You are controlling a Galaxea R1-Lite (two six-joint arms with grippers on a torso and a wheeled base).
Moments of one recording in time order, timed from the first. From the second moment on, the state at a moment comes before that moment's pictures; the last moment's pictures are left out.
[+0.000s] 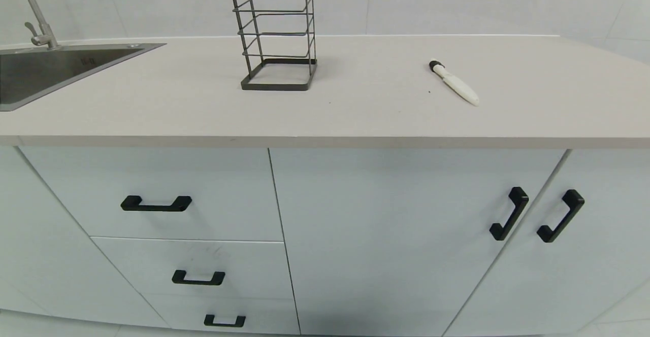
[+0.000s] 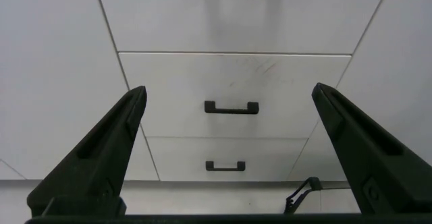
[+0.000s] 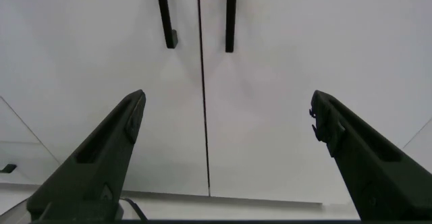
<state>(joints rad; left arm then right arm) 0.00 0.00 0.00 0.00 -0.04 -0.01 0.00 0.00 0.00 0.00 0.05 0.00</state>
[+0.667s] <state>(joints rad) 0.00 0.00 0.00 0.00 -0.04 -0.01 0.00 0.00 0.00 0.00 0.05 0.00</state>
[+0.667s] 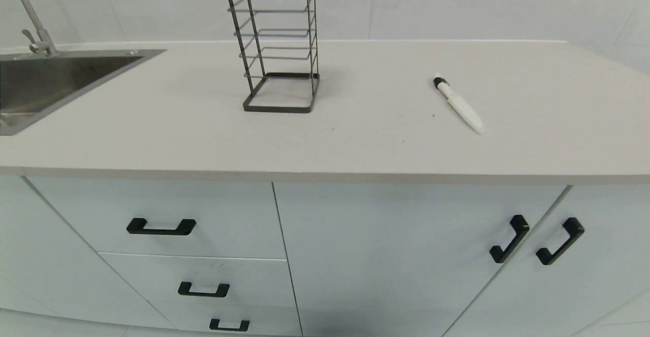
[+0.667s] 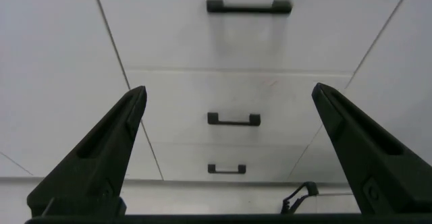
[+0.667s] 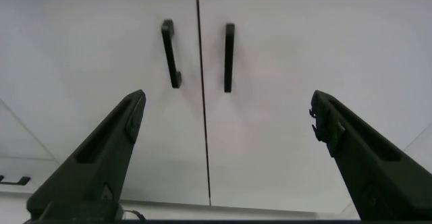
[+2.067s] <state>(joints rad) 0.00 0.00 0.00 0.00 -0.04 -0.02 0.00 0.00 0.00 0.00 0.05 0.00</state>
